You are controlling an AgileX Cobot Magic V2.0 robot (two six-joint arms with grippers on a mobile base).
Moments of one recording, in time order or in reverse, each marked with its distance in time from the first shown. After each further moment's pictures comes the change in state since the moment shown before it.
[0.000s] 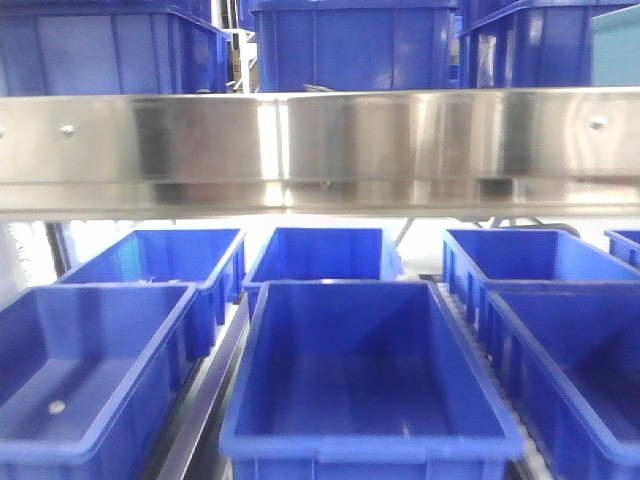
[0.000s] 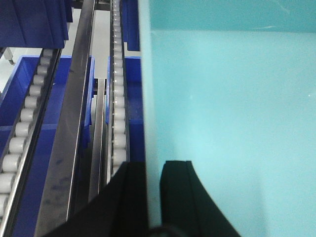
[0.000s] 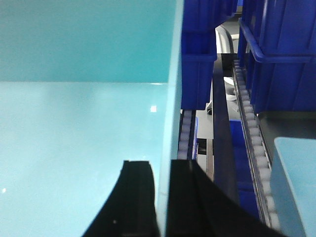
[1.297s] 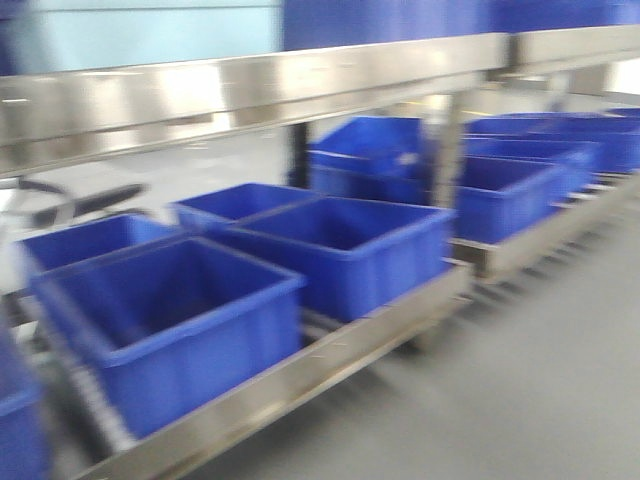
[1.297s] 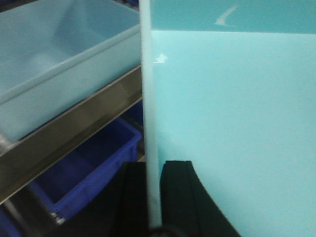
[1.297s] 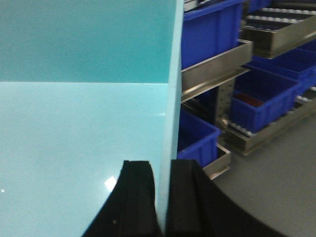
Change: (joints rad) left arm 0.000 -0.007 0.000 0.002 0.000 0.000; right arm 0.000 0.000 0.000 0.000 -0.008 0.000
